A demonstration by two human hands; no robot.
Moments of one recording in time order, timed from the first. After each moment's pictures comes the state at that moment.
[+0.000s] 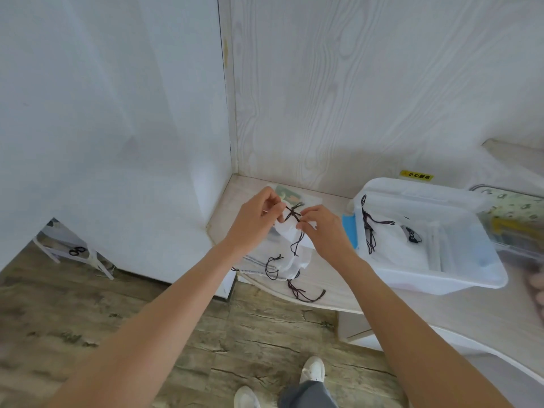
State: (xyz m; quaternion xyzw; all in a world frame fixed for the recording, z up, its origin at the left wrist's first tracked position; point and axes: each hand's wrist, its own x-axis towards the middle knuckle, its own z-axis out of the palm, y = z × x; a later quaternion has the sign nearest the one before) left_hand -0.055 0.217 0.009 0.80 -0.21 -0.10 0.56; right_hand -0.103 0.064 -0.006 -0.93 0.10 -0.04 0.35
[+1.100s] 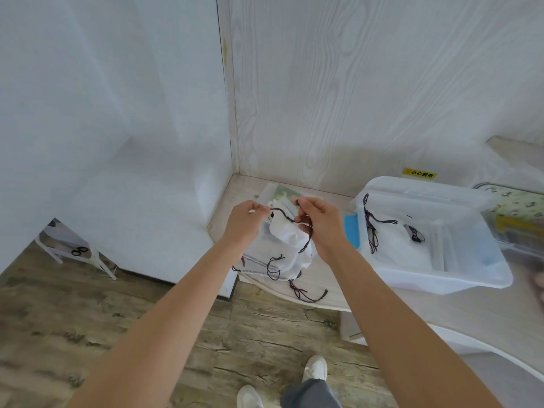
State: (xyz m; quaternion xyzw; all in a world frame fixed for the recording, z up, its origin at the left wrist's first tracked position) left_hand -0.043 0.222 -0.006 0.77 0.04 -0.20 0.60; right_hand -0.091 0.081 0.003 -0.62 0.23 -0.06 0.75
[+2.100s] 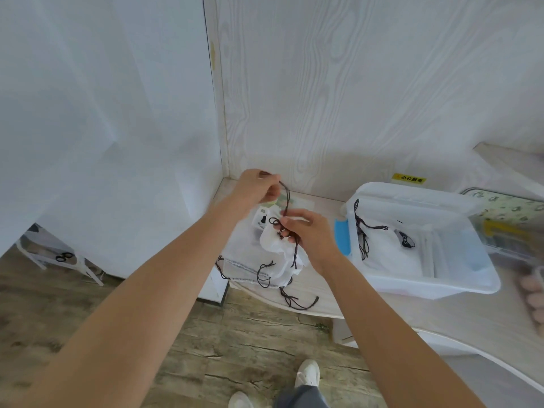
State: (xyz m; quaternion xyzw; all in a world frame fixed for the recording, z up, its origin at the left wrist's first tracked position) left_hand 0.012 0.179 0.034 0.74 -0.03 -0.23 0.63; right_hand -0.097 0.076 0.006 -0.64 0.21 0.00 0.74
